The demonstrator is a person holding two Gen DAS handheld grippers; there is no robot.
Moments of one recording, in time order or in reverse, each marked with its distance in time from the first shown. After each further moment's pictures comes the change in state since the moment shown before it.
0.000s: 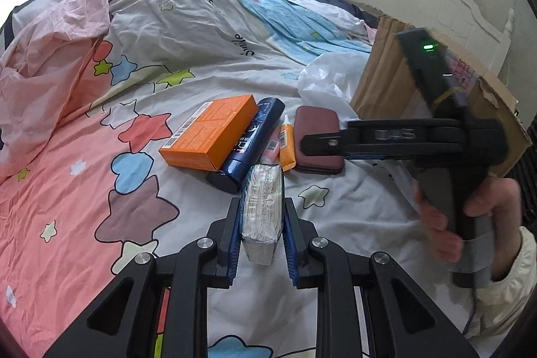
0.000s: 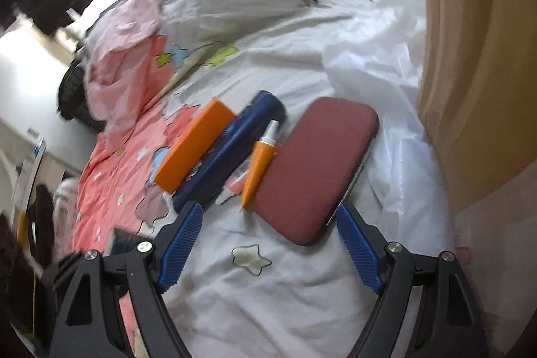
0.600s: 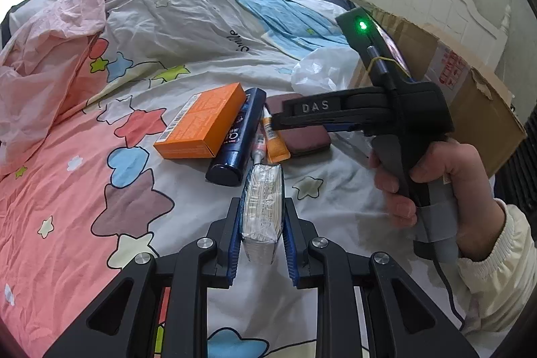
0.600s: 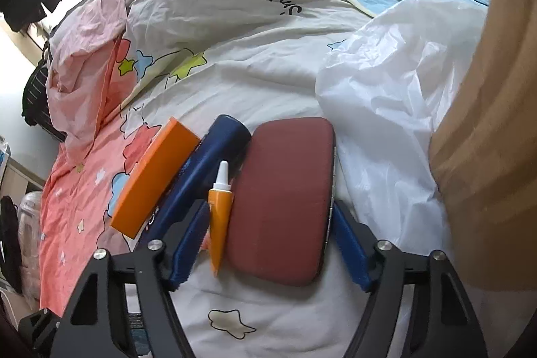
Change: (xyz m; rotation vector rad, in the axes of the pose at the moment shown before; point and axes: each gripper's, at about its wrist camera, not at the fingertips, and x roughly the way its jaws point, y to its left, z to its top) left arm 0.001 -0.004 -0.002 -0.009 0.006 0.011; right arm 0.024 0.008 0.029 -0.064 -0.023 -0.167
